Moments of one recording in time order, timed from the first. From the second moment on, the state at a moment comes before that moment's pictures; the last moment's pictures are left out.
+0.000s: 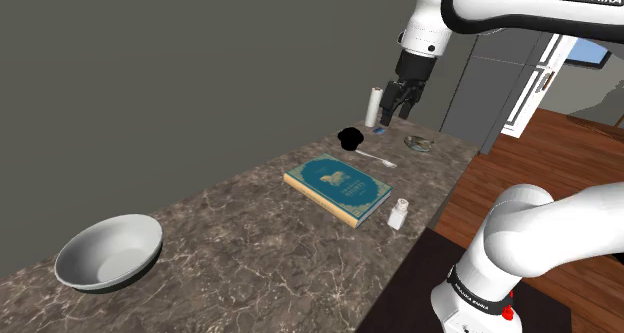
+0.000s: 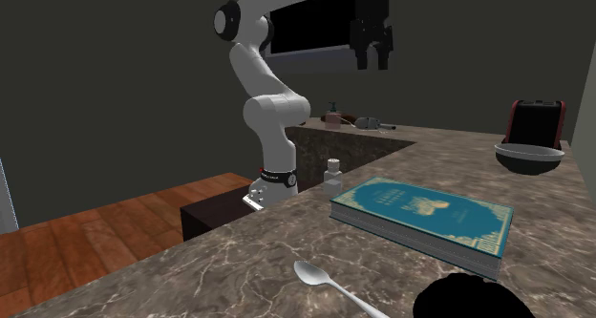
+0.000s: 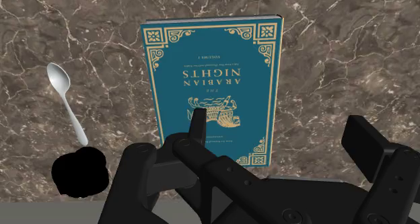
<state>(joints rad) -0.02 -0.79 0.01 -2.32 0.04 1.61 0.06</state>
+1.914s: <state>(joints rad) -0.06 -0.98 -0.07 -3.02 -0.06 2.03 -0.08</state>
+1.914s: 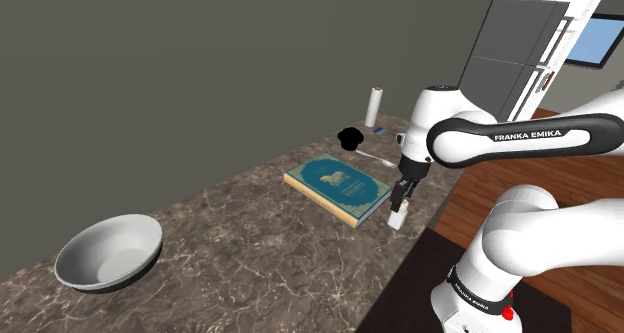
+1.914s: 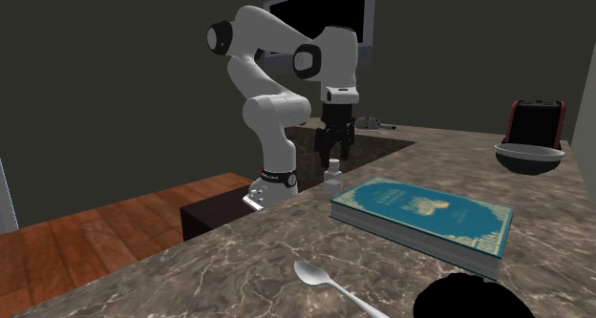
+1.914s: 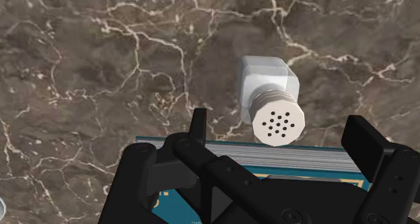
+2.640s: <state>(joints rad) -0.06 -0.98 -0.07 -3.02 -0.06 2.03 -0.08</state>
